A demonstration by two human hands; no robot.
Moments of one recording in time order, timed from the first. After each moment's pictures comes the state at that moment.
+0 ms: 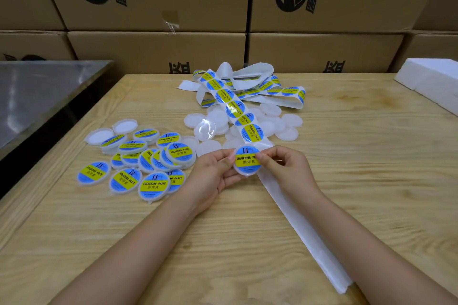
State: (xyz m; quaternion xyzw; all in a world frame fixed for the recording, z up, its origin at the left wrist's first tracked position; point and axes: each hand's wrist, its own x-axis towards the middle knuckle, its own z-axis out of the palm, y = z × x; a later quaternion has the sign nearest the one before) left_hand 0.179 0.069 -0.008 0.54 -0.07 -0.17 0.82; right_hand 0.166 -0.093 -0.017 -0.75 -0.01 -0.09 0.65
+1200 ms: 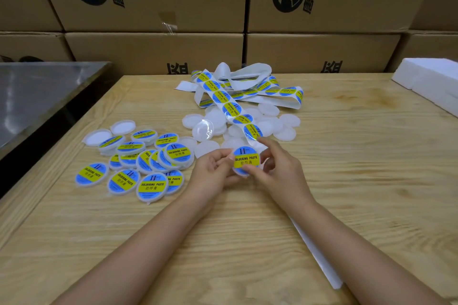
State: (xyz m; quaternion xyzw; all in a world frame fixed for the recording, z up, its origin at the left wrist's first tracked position) left_hand 0.171 0.061 -0.011 0.60 -0.05 -0.07 0.80; right_hand 0.164 -0.086 -0.023 -0.87 -0.07 -0.24 0.42
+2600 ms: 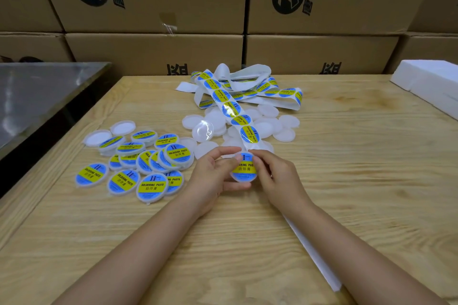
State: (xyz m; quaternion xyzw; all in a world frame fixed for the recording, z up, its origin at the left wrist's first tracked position) left_hand 0.176 0.065 -0.010 0.56 -0.05 -0.14 0.82; right_hand 0.158 -0.083 -0.024 -0.86 -0.13 -0.23 0.44
